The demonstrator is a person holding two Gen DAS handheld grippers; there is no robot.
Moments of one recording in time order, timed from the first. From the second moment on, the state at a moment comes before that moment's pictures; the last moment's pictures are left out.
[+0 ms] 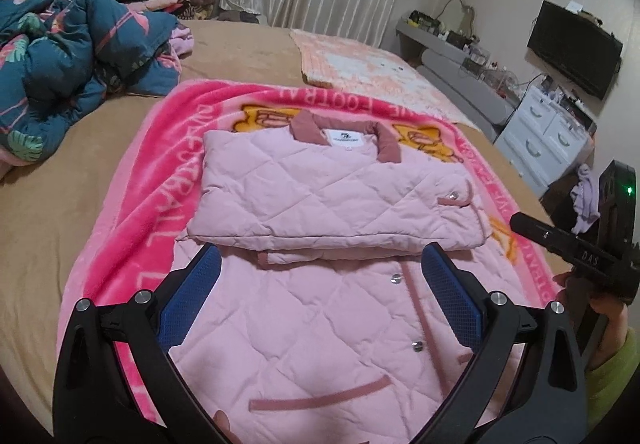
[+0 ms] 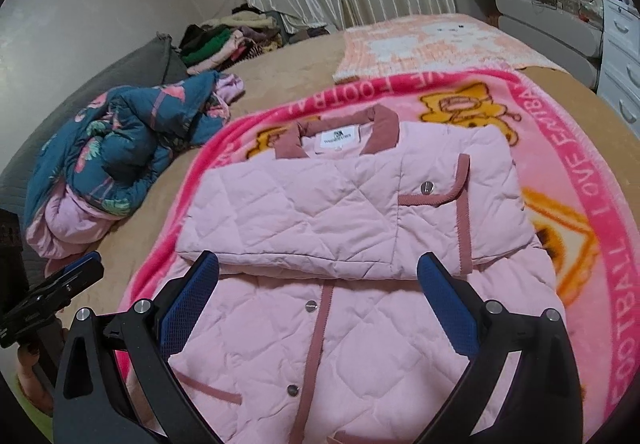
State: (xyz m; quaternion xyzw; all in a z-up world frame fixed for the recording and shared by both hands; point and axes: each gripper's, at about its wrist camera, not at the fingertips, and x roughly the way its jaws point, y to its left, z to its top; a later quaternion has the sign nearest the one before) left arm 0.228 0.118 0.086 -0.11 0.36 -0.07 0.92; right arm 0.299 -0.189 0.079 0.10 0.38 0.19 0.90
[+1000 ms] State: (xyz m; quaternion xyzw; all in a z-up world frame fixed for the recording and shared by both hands) left arm 0.140 0.088 0.126 -0.09 0.31 -0.07 0.94; right arm 0.187 -0.209 0.144 0.04 0.28 0.21 0.93
